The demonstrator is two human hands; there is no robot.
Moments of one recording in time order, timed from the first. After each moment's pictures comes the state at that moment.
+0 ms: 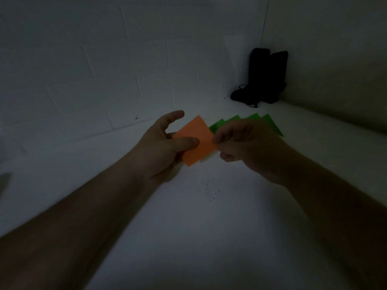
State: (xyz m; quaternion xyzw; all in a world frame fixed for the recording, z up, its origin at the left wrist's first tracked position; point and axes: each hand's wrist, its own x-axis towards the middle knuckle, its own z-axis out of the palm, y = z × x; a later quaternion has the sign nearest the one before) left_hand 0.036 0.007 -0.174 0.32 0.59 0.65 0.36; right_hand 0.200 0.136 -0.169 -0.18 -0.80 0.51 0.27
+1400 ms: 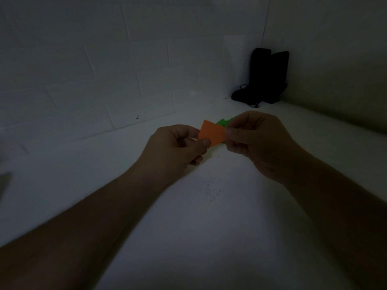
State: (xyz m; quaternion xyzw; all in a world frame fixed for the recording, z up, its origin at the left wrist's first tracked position) left_hand 0.050 0.007 -0.182 0.42 0.67 0.57 0.22; right_hand 0.197 0.137 -0.164 -0.26 -0.66 0.62 0.34
